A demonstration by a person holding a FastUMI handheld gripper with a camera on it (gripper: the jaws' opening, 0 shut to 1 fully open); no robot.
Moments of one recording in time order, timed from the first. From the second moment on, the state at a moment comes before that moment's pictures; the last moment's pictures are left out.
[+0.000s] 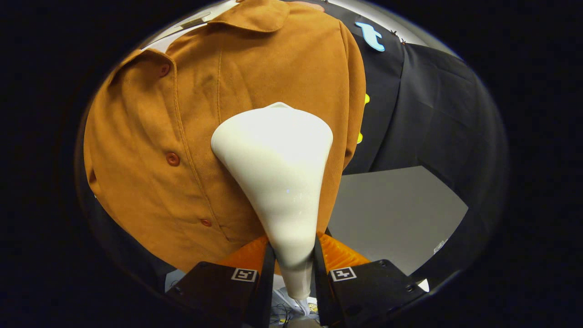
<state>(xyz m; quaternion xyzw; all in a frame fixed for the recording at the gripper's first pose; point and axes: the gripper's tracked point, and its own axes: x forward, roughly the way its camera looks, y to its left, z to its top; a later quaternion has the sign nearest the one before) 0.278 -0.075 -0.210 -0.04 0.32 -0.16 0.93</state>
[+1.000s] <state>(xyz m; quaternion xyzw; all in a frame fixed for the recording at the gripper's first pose) 0.244 -0.083 -0.279 0.00 0.45 -0.16 0.88</state>
